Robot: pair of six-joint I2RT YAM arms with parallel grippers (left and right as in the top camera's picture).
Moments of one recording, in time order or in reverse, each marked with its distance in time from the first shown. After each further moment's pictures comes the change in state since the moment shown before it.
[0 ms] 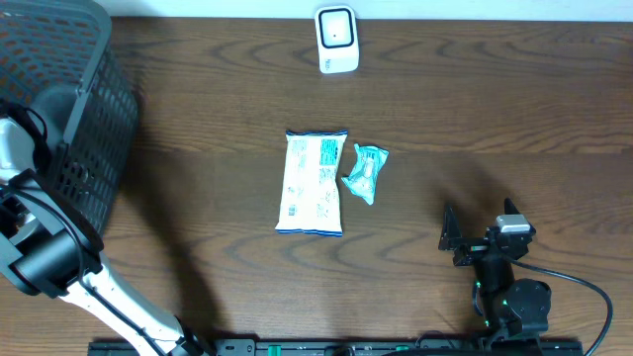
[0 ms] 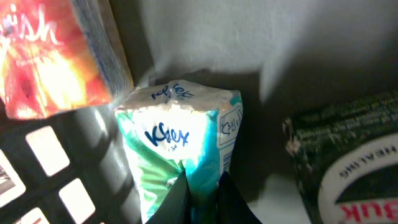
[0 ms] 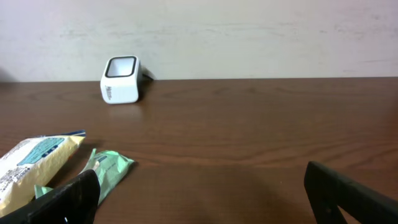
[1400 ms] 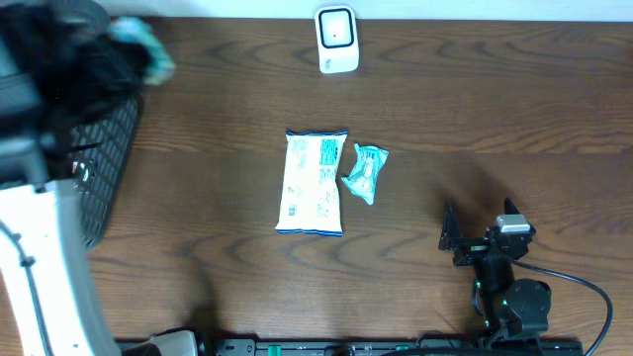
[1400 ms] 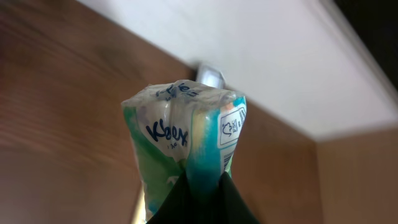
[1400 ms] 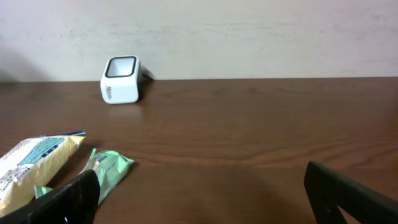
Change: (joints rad) left arm -0.473 -0.712 0.162 0.101 0.807 -0.011; right arm 0.000 0.000 0.000 0.000 0.000 0.000
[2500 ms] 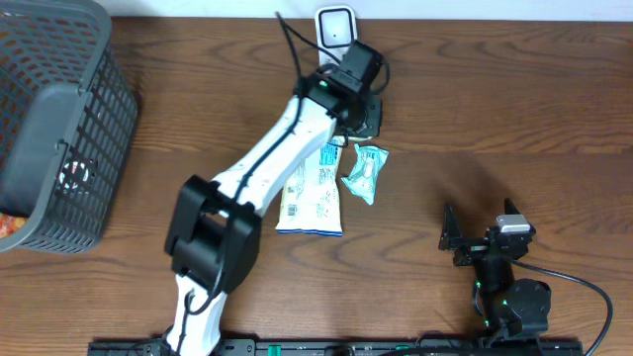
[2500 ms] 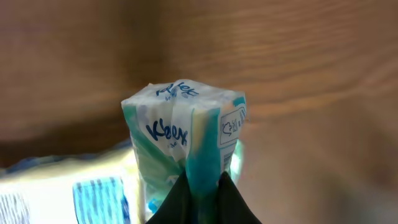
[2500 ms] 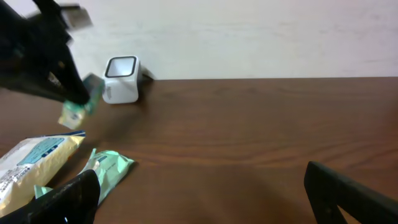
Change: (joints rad) left arm -0.785 0.677 -0.017 0.288 -0.447 0.059; right arm 0.000 0.000 0.000 0.000 0.000 0.000
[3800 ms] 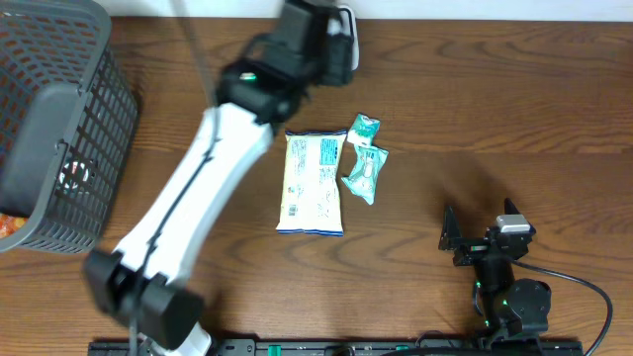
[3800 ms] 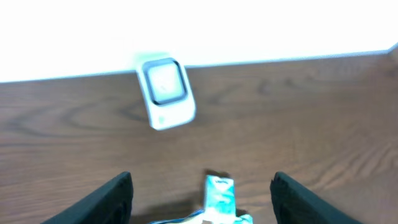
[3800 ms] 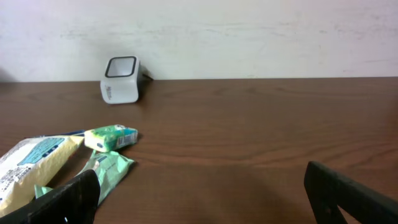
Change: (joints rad) left arm 0.129 -0.352 0.006 0.096 -0.104 0.126; right arm 0.000 0.000 0.000 0.000 0.000 0.000
